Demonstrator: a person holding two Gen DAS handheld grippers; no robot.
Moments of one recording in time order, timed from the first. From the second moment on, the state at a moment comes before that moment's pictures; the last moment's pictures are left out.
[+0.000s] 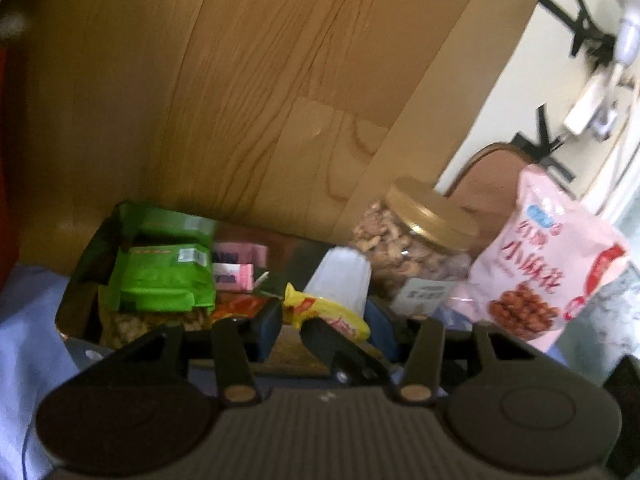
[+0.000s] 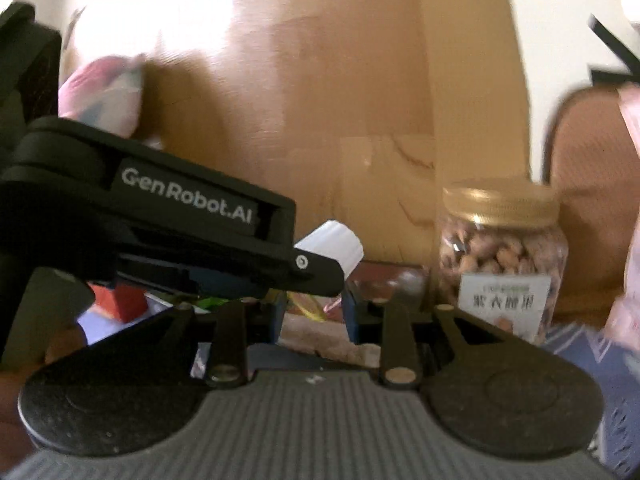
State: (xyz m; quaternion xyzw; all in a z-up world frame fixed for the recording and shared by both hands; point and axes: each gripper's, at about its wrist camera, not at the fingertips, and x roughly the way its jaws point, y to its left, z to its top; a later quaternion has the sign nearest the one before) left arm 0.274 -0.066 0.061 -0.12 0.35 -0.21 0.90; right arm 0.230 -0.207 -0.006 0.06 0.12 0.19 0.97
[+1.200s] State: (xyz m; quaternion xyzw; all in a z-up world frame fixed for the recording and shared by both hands) left arm 0.065 0.017 -0.005 -0.19 0.43 -0.24 0.85; right arm 0.041 -0.248 -0.060 0.19 0.32 0.35 0.86
